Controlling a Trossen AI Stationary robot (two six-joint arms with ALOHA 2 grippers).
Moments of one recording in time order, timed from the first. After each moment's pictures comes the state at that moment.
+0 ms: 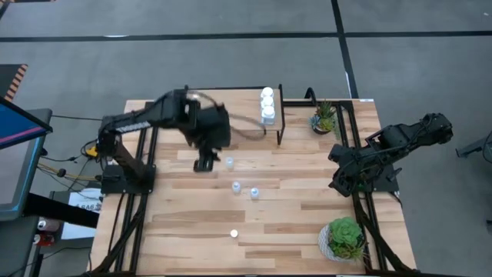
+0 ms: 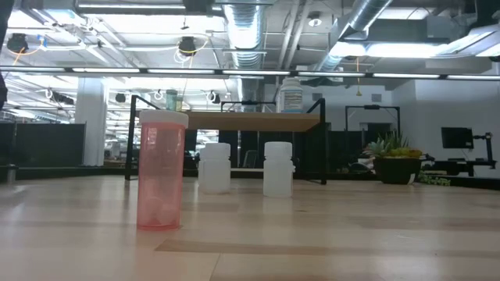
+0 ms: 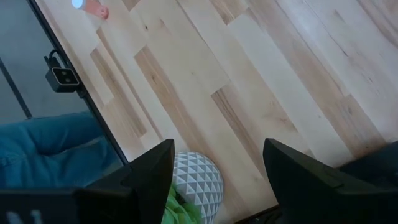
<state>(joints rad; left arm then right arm) 0.11 1.67 2.00 -1.48 0.16 0.13 0.41 1.00 1.26 -1.35 0.01 1.06</state>
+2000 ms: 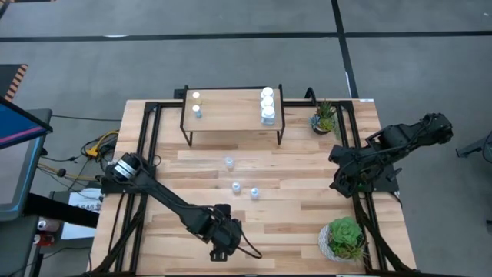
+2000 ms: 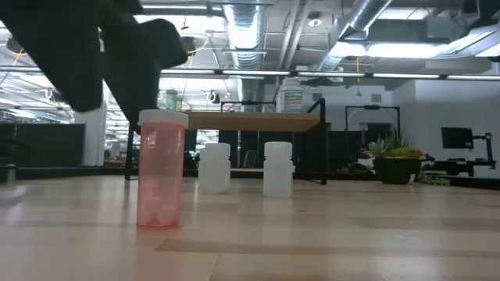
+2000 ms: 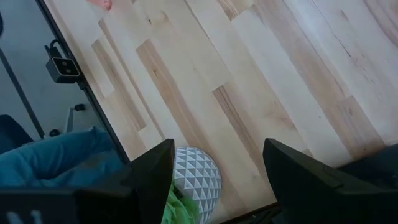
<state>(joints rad) -0.58 1.96 1.48 -0.76 -0.12 -0.54 0.41 1.00 1.26 -1.36 0.00 1.02</state>
